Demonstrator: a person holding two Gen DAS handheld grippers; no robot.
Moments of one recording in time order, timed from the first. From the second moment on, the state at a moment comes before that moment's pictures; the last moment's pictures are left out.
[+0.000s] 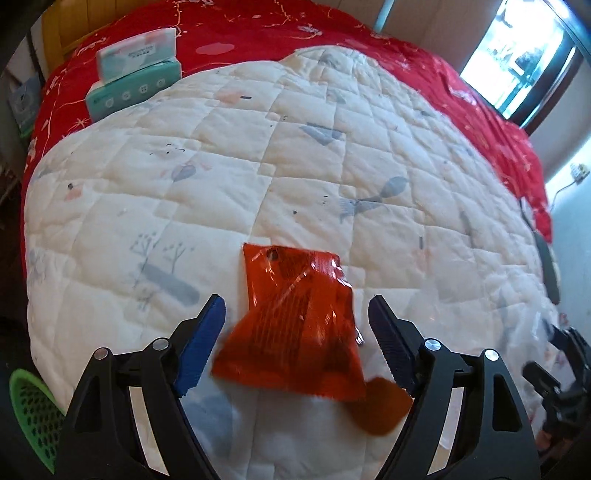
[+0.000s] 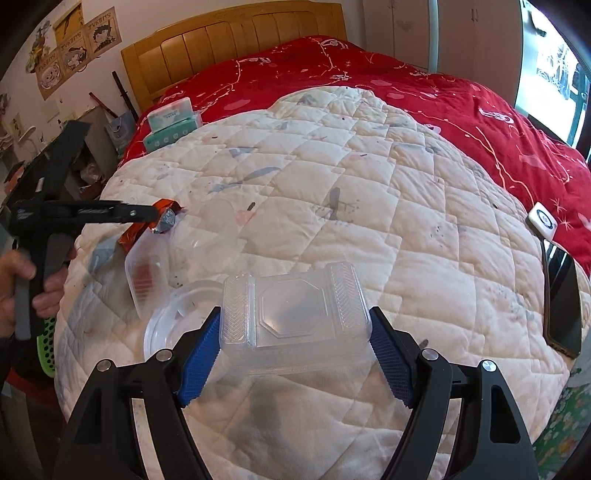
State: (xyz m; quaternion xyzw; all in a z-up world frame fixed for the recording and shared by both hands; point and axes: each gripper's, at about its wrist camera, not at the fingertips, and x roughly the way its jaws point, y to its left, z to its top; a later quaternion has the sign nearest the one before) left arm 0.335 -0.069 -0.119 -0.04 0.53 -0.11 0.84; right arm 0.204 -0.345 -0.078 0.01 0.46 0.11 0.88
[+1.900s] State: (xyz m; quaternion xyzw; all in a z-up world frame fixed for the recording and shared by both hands) left arm 0.073 0.240 -0.106 -0.24 0.45 0.15 0.85; right arm 0.108 -0.137 -0.033 -0.02 0.43 0.29 0.85
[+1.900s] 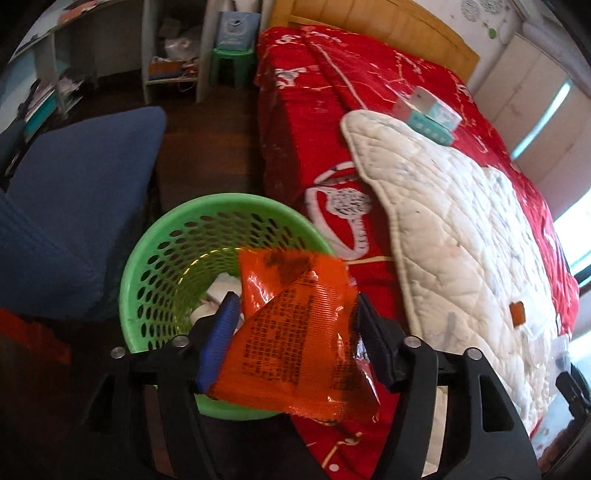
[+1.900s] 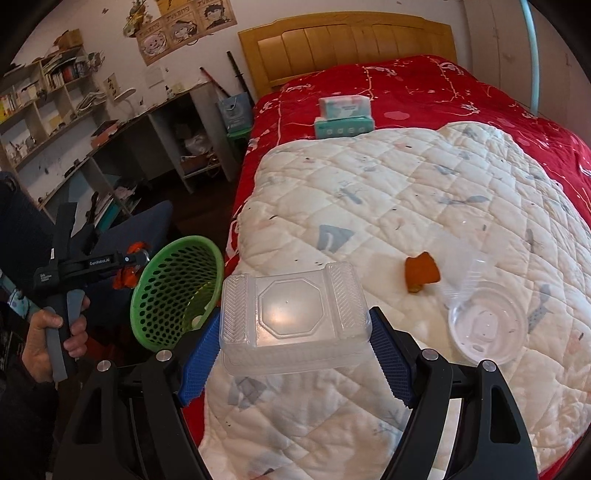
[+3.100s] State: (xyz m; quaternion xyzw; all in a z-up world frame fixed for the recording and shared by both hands) left arm -0.029 0.284 -0.092 -0.28 0.40 0.20 0.85; right arm 0.102 0.038 -0.061 -0.09 0.45 0.41 0.79
